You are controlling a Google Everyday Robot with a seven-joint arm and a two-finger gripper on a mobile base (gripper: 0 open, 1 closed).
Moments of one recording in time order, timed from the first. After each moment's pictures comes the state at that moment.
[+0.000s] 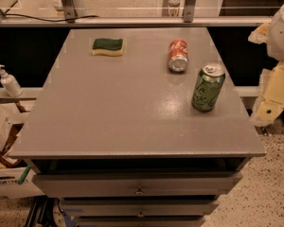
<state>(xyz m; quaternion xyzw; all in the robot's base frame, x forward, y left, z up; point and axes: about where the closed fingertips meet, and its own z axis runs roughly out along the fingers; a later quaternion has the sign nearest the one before) 0.438 -0.217 0.976 -0.60 0.78 -0.03 0.16</state>
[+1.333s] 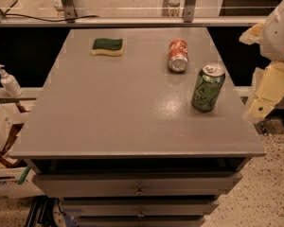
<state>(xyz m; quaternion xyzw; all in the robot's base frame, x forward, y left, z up) 0.449 -0.206 0.970 -0.61 0.77 0.00 0.18</state>
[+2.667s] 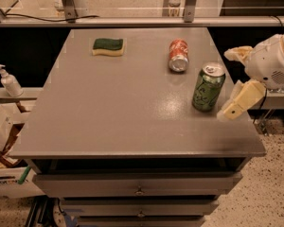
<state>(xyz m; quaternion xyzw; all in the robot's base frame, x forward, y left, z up) 0.505 -0.197 0.905 -0.57 0.74 0.13 0.33</state>
